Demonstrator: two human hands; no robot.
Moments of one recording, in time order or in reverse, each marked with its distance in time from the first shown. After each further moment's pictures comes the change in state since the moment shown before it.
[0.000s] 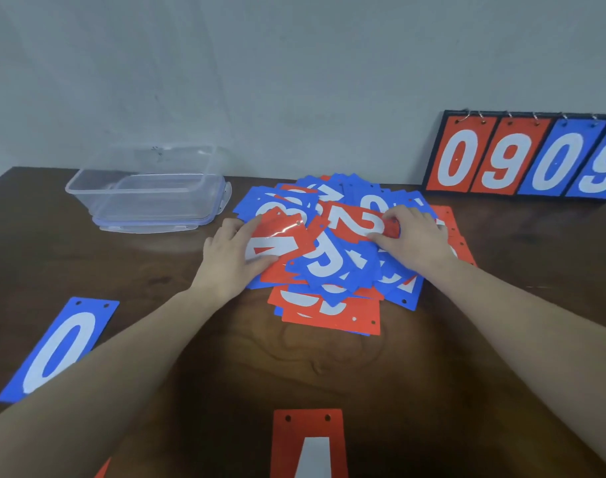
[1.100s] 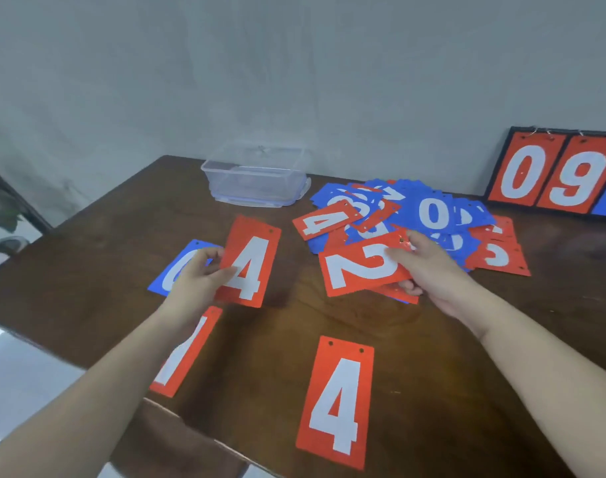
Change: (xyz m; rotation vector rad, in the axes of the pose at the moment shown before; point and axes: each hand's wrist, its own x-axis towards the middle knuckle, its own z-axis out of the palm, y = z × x) left_hand -0.189 0.008 -0.114 -0.922 0.187 -0.624; right_hand -0.119 -0.064 -0.022 1.008 -0.452 -0.049
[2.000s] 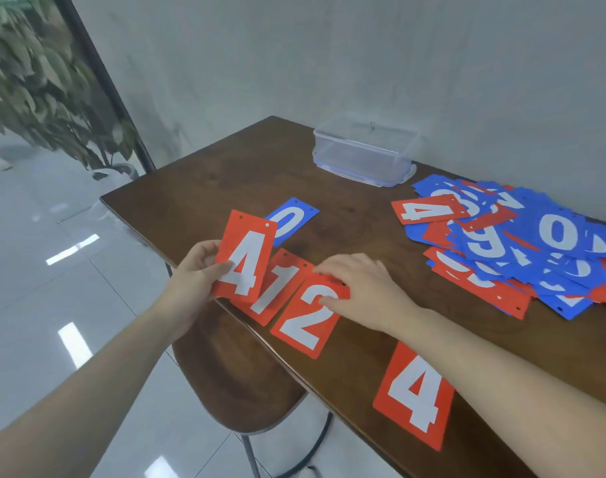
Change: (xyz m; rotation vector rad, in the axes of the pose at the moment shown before) left_hand -0.090 -0.050 -0.121 -0.125 0.328 -0.090; right_hand -0.028 -0.004 0.200 -1.028 -0.434 -0.660
